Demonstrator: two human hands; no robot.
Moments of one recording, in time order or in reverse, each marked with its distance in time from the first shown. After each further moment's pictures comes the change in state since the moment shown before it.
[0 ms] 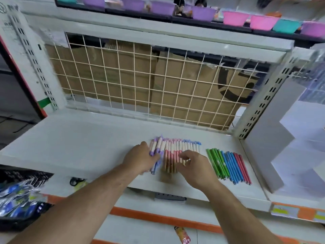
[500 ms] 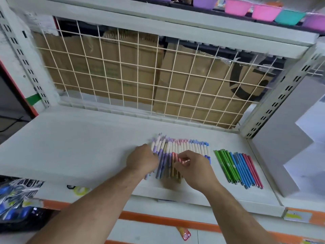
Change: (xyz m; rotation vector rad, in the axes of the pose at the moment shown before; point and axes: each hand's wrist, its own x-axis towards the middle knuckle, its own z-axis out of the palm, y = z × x) left_hand 0.035 -0.015 0.007 0.058 -0.029 -0.105; right_hand 0.026 -0.021 0.028 0.102 0.005 0.109
